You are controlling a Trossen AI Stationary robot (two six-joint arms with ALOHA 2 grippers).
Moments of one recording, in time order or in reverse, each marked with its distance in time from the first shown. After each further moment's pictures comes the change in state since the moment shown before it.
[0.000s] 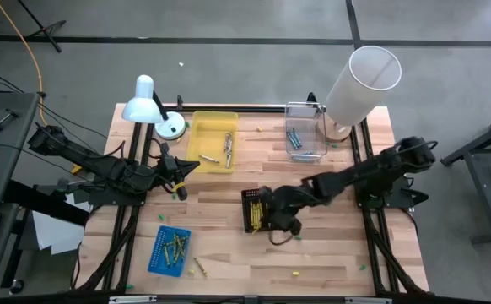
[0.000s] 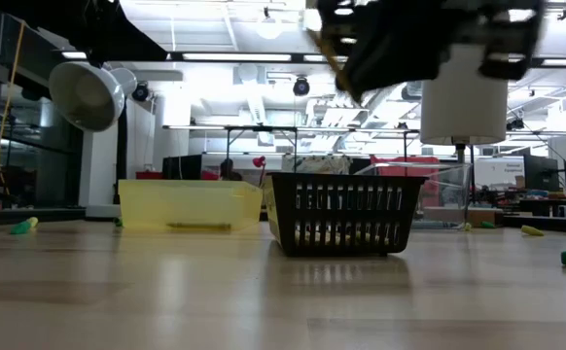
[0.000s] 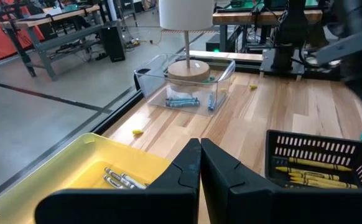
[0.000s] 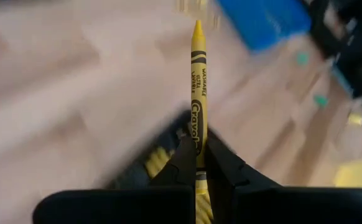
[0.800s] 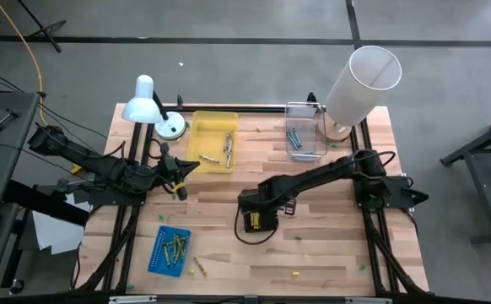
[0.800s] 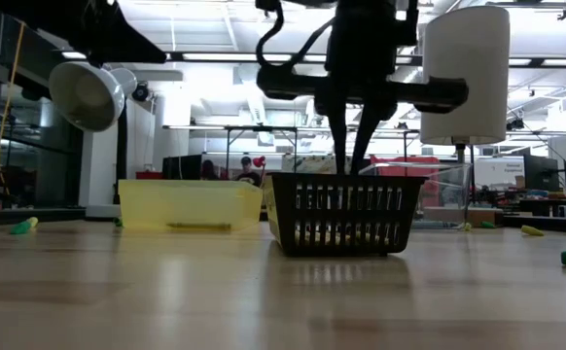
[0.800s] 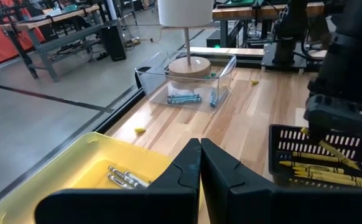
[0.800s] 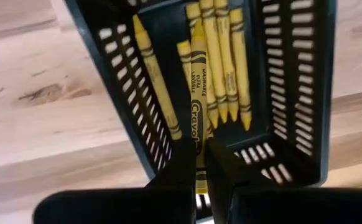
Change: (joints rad) left arm 0.000 0.000 0.000 -0.016 0.000 0.017; right arm -0.060 0.463 0.663 -0.942 0.217 -0.522
